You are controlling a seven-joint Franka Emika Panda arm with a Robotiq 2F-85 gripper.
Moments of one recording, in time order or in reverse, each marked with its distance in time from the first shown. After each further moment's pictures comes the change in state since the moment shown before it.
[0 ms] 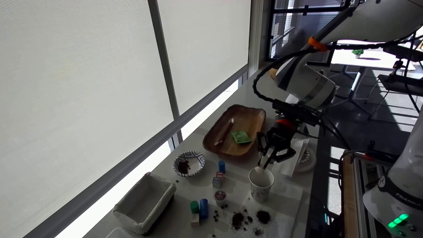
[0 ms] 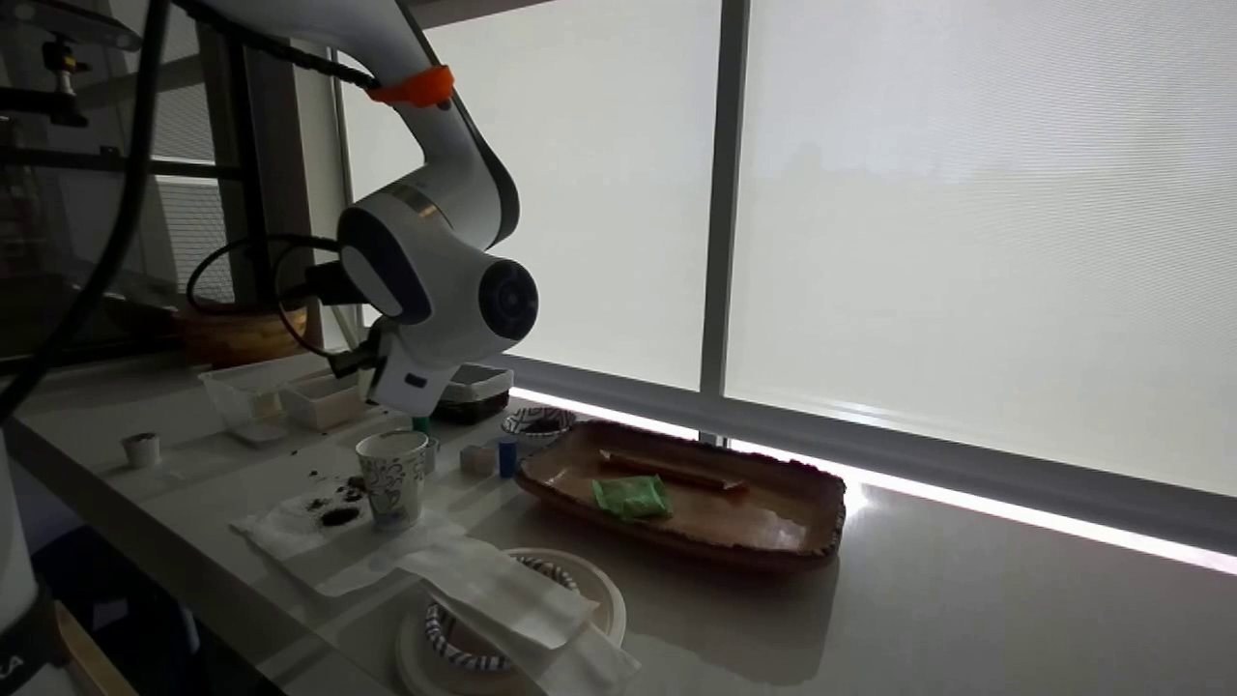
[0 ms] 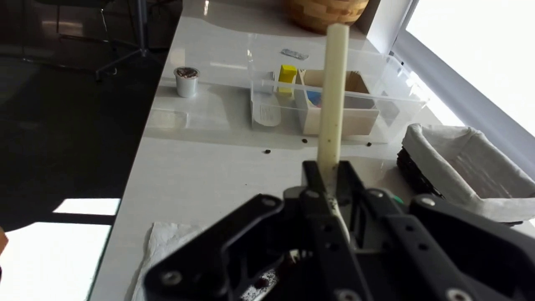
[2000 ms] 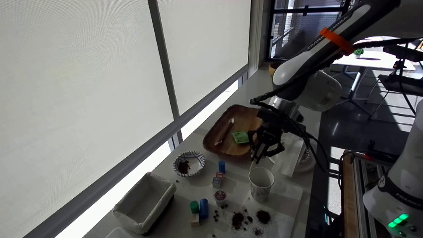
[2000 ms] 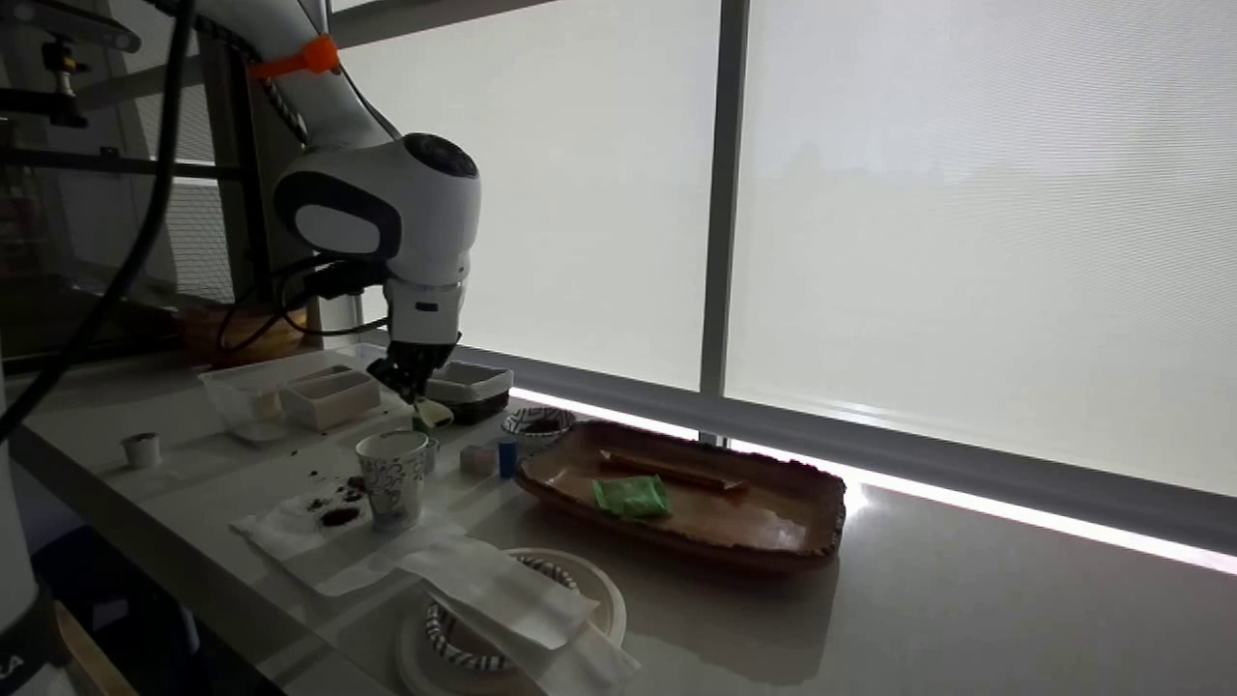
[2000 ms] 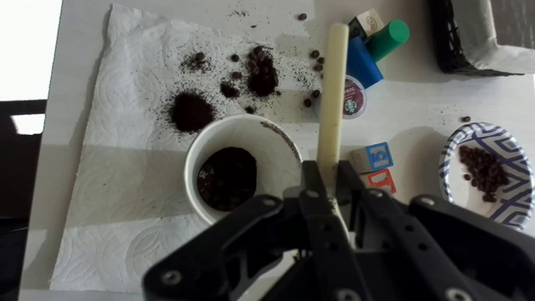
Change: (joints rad) arm 0.097 -0.119 0.207 0.003 -0.317 0.701 0.351
